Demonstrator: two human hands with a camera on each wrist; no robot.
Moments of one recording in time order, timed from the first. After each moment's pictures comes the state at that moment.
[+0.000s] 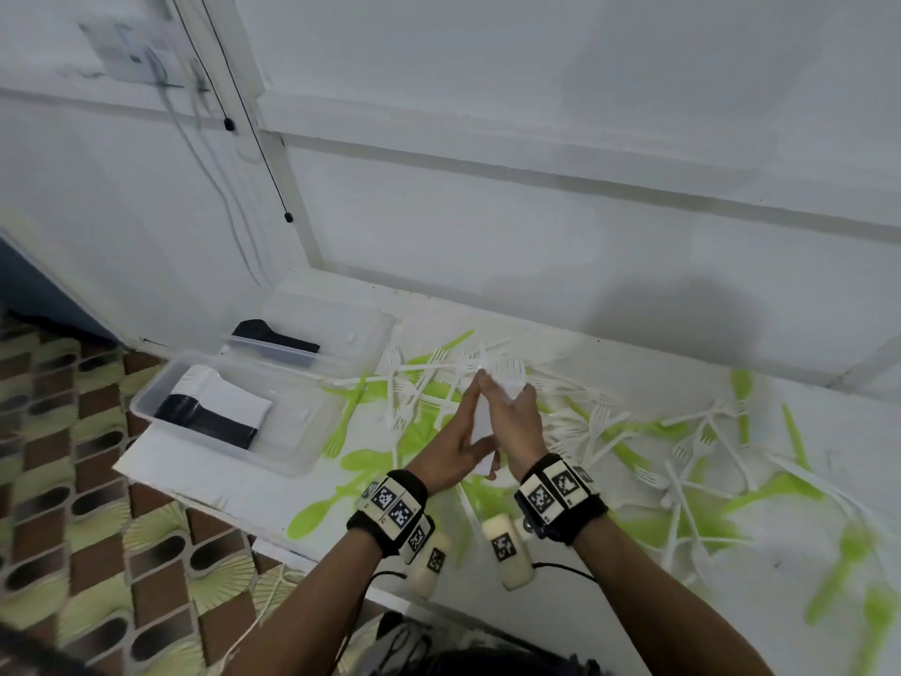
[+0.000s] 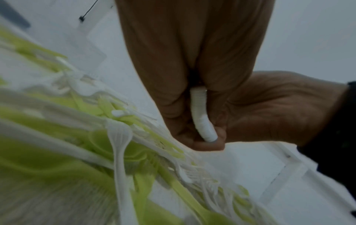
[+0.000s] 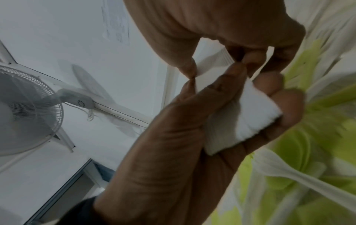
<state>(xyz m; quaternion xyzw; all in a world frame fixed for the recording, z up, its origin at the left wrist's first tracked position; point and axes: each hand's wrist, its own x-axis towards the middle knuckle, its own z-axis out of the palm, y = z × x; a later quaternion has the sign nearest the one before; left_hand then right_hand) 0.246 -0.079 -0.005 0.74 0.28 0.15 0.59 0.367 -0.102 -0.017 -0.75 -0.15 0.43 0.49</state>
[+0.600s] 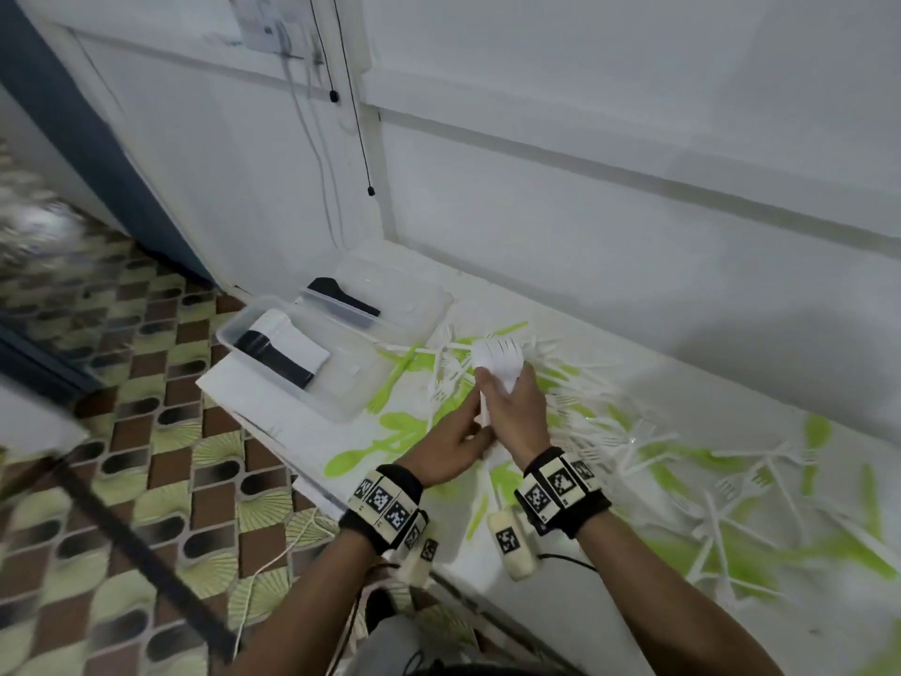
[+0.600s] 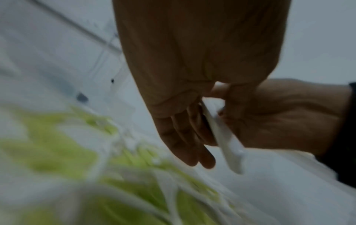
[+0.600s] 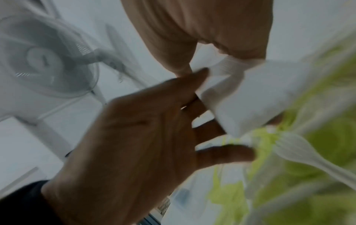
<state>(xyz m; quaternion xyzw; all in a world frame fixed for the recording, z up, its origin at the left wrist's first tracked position) 0.203 -0.099 -0.001 0.74 0.35 0.19 0.54 0.336 -0.103 -0.001 -0.71 -0.36 0.39 0.46</state>
